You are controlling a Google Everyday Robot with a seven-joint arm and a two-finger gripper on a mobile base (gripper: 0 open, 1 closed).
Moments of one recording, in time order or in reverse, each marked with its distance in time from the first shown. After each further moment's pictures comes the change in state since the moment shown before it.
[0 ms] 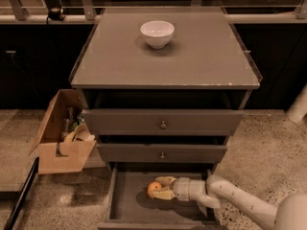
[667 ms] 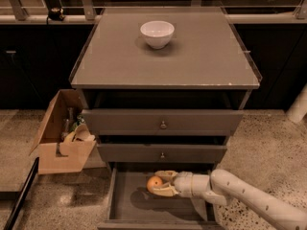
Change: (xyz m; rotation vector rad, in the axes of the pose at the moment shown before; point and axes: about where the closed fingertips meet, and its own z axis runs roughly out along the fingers) arm -0.075 0.046 -0.026 -0.008 0.002 -0.140
